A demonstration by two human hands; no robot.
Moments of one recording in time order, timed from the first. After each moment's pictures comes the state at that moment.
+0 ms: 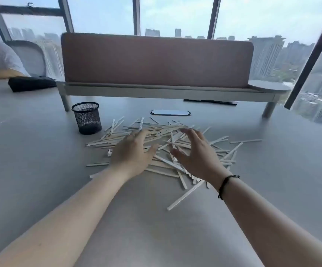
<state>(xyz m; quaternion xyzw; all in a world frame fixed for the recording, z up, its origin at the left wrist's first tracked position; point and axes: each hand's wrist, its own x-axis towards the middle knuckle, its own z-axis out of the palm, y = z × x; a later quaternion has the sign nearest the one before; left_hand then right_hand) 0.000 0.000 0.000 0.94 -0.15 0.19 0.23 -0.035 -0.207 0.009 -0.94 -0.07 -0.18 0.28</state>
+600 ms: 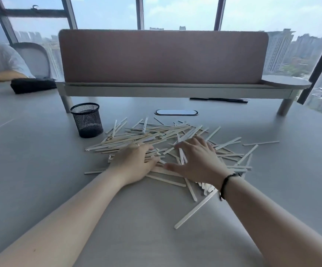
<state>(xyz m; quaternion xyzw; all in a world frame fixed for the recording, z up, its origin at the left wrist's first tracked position) 0.031 0.008 -0.019 0.97 -0.16 0.10 0.15 0.003 -0.201 -0.008 -0.98 -0.09 -0.10 0.13</state>
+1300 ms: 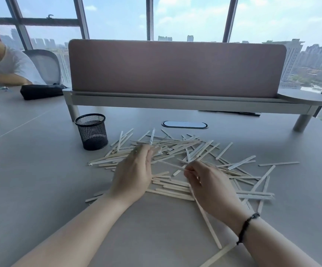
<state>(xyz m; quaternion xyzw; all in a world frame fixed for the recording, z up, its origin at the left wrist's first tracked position) 0.048 0.013 -0.028 0.86 -0.21 0.37 0.30 0.003 -0.199 -0.020 -0.94 -0.12 -0.22 0.24</state>
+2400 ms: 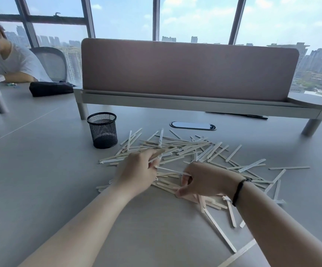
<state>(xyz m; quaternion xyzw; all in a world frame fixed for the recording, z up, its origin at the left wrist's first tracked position) 0.057 0.040 -0.024 0.91 -0.15 0.23 0.30 0.038 -0.164 0.022 -0.97 -0.16 0.13 0.14</state>
